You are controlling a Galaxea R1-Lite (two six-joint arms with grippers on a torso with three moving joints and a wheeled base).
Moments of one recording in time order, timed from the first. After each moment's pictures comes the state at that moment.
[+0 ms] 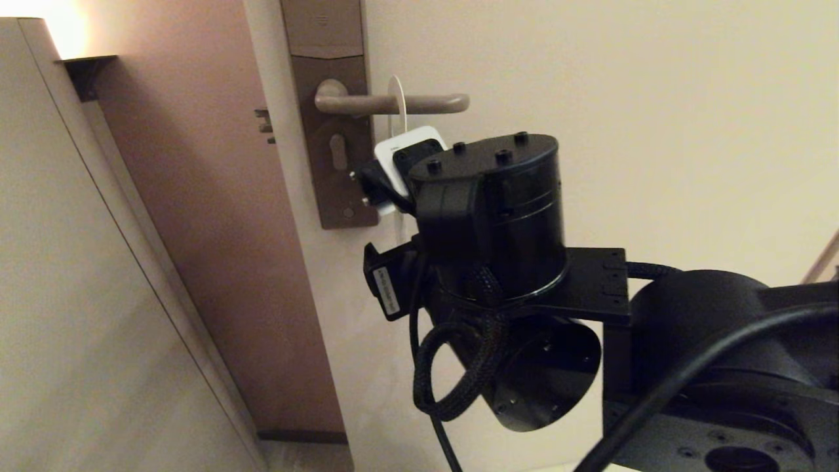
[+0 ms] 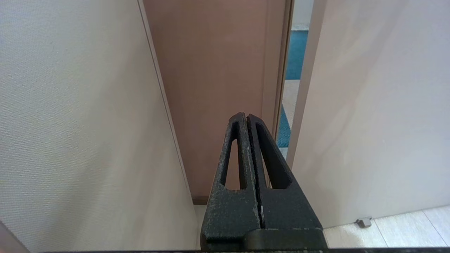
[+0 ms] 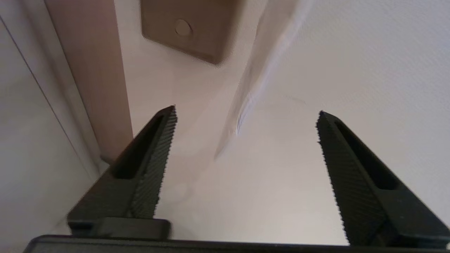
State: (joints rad) left arm 0.00 0.00 0.00 0.00 0.00 0.02; right arm 1.07 1.88 -1.37 -0.25 -0.71 -0.02
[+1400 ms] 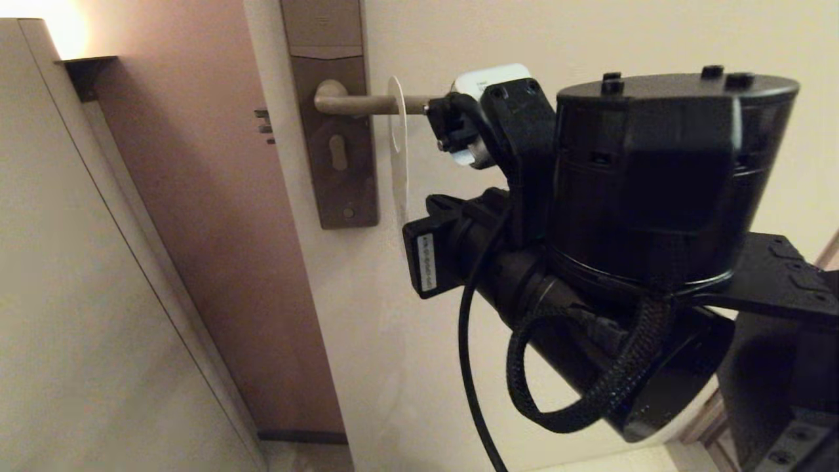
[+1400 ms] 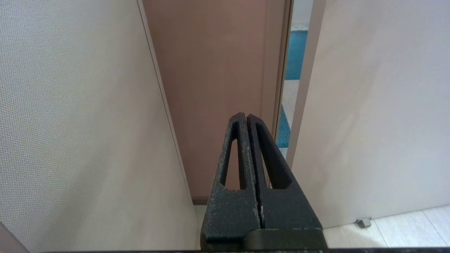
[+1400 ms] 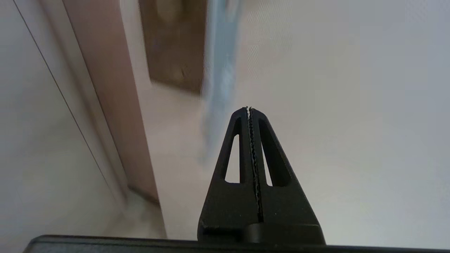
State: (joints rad) left arm 0.00 0.00 0.00 0.00 0.00 0.02; right arm 1.06 1.76 -1.27 -0.39 -0.67 0.00
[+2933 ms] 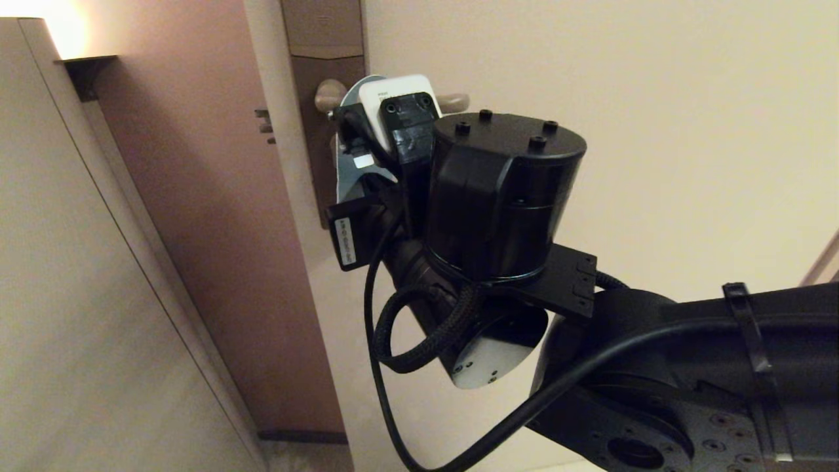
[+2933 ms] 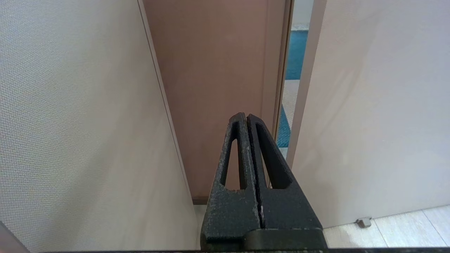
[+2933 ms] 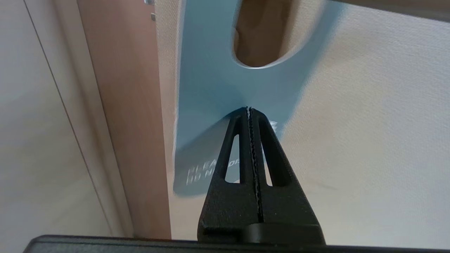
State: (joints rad) left arm 0.00 0.00 0.00 0.00 0.00 0.02; right arm 1.06 1.98 -1.40 -0.68 -0.61 -0.12
